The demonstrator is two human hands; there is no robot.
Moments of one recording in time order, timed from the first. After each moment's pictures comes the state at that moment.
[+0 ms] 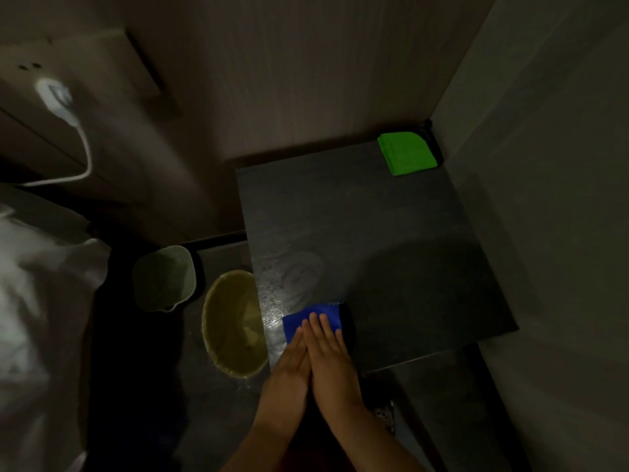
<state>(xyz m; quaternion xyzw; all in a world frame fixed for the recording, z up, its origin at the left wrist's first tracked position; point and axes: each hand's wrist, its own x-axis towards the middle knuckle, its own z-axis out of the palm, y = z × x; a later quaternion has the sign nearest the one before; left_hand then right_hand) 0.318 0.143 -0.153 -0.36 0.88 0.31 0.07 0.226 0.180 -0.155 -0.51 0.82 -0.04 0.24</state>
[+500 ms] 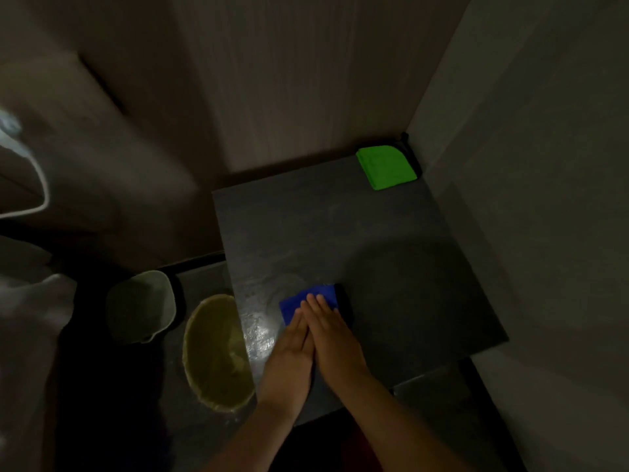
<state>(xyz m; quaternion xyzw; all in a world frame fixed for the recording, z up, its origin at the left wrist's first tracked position) 0.265 0.100 -0.158 -0.33 0.90 0.26 0.04 0.160 0.136 -0.161 -0.52 0.79 -0.07 0.31</state>
